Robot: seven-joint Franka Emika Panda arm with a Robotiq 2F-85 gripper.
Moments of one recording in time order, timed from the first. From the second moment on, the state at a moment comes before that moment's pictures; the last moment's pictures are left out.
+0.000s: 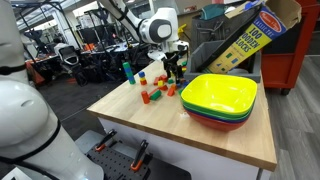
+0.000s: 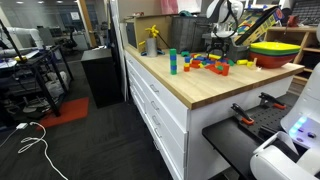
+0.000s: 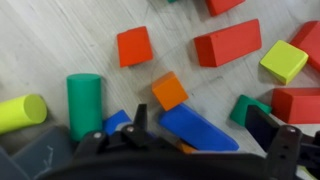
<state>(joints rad) -0.10 0.30 -0.13 -2.13 0.16 2.40 0.25</state>
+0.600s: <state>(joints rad) -0.12 0.34 -0.13 -2.10 0.15 2.35 0.08</state>
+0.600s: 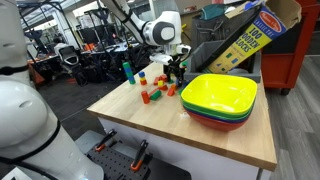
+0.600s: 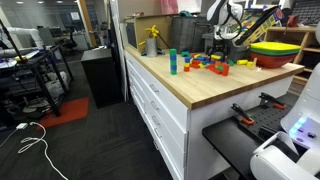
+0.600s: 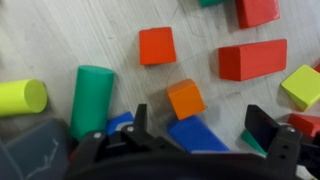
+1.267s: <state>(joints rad) -0.12 0.38 -0.12 -2.08 0.05 2.34 0.04</state>
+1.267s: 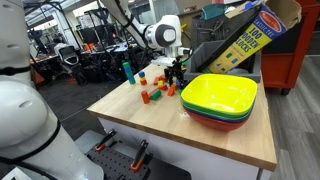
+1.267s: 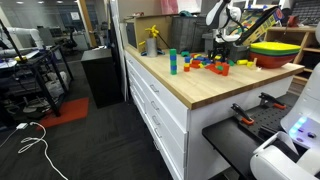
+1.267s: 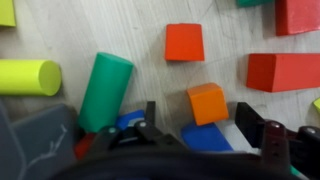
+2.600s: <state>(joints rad) -0.12 0.34 -0.12 -2.08 -0.03 2.31 0.00</state>
